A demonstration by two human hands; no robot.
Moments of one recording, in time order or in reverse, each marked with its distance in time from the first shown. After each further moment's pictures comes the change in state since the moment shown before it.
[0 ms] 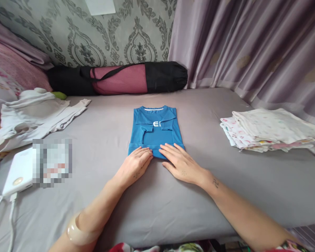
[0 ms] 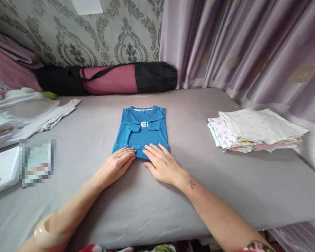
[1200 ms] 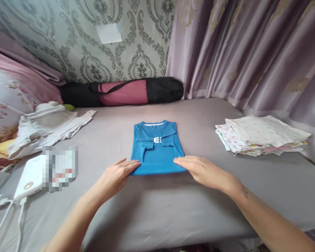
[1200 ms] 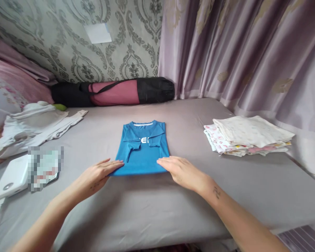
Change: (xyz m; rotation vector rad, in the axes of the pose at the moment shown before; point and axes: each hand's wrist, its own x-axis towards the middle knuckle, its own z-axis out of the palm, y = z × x) left_hand -0.043 -0.022 -0.054 0.062 -0.266 -0.029; right_hand -0.042 0.017 -0.054 0.043 -0.133 -0.020
